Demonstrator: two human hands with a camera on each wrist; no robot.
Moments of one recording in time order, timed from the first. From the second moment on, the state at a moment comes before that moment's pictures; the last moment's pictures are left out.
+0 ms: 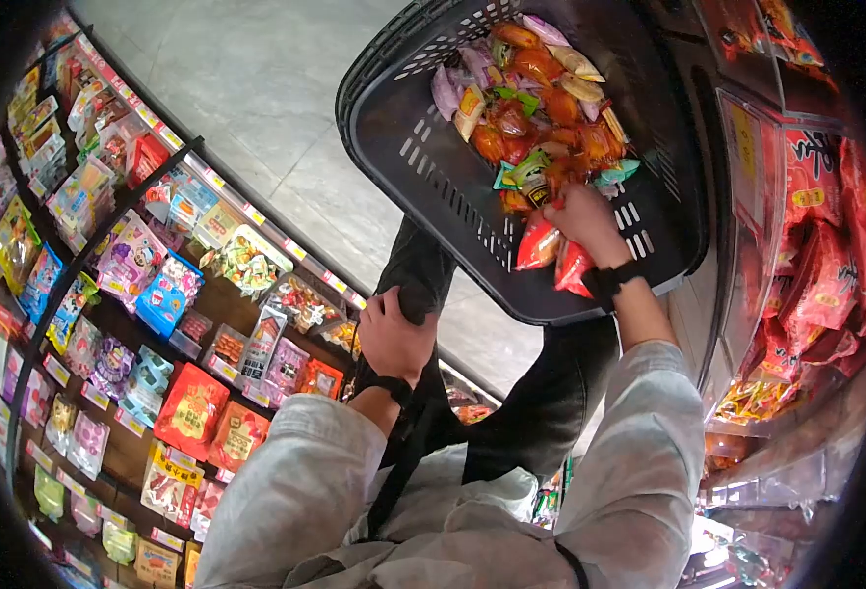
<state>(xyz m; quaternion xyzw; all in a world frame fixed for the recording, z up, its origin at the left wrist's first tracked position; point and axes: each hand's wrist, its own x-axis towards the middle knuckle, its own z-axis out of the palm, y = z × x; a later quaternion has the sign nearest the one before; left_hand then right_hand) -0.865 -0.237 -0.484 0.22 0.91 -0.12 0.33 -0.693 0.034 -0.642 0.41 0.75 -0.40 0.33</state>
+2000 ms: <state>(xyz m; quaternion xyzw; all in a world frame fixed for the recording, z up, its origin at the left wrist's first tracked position) -0.852 -0.240 -0.481 0.24 0.92 -0.12 0.30 -0.694 0.046 -0.654 0.33 0.81 -0.44 0.21</state>
